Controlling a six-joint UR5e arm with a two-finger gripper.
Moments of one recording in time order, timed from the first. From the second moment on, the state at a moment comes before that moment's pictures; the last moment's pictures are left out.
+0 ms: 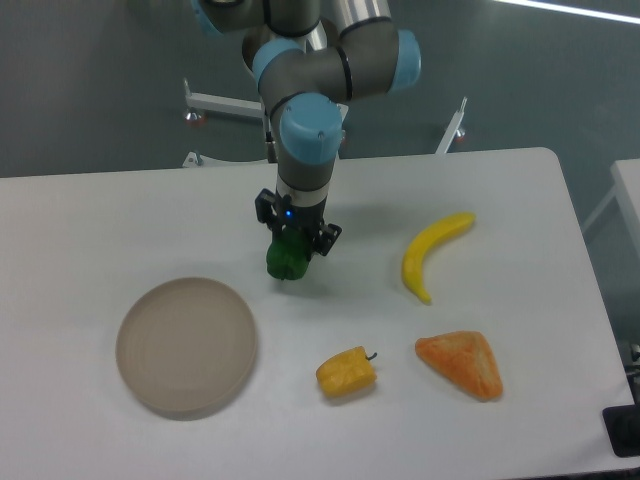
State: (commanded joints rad) arm 2.14 -1.88 -1.80 -1.02 1.46 0.76
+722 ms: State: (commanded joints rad) arm 2.14 -1.91 -1.79 -1.02 1.46 0.76
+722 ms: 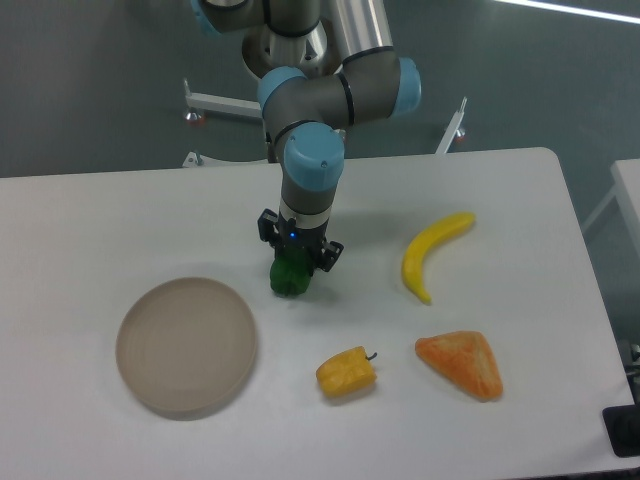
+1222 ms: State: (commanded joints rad) arm 2.14 -1.92 -1.77 -1.02 1.46 0.77
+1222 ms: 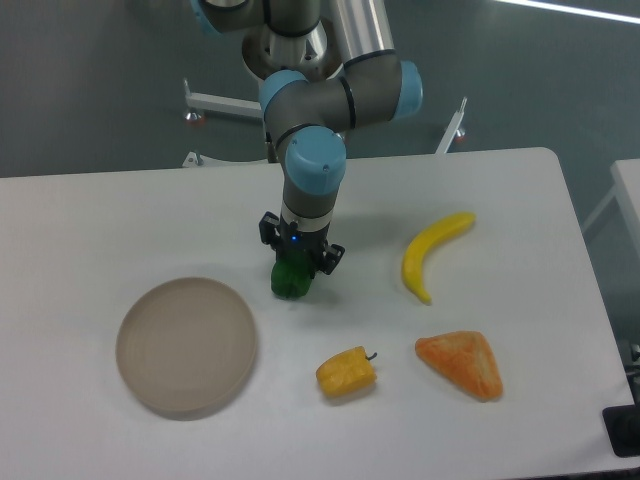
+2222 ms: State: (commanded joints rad) arm 2.19 -1.89 -1.75 -1.03 1.47 0.78
